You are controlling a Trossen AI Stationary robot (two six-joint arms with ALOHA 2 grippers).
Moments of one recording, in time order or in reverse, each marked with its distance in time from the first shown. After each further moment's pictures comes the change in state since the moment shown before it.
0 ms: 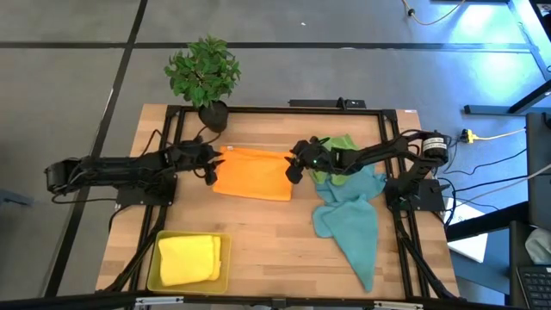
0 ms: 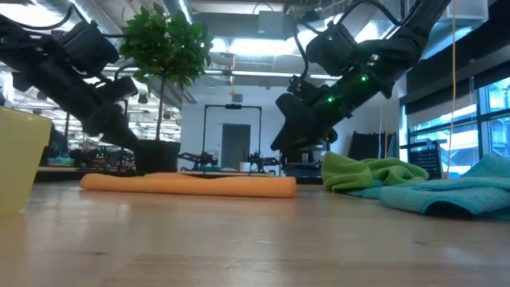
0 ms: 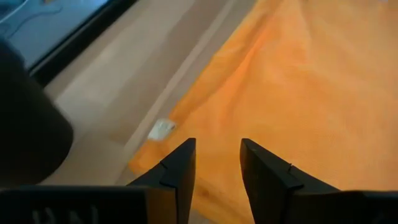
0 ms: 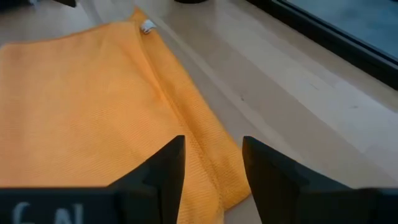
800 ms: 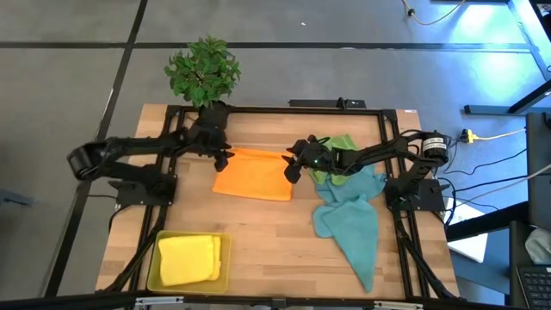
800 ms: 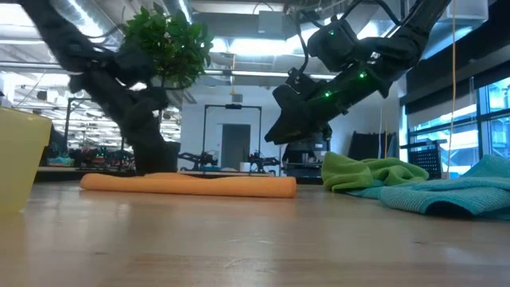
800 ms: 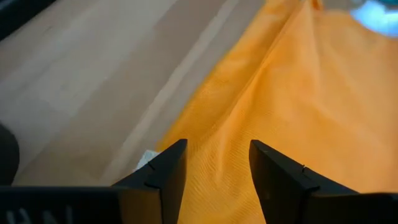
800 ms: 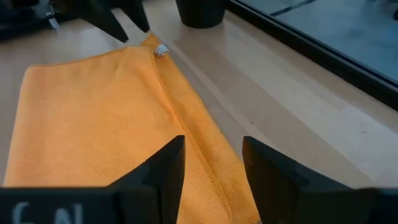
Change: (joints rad) left arm 0.260 0.433 0.262 0.000 0.356 -0.005; right arm 0.006 0.001 0.000 0.084 -0.008 -0.030
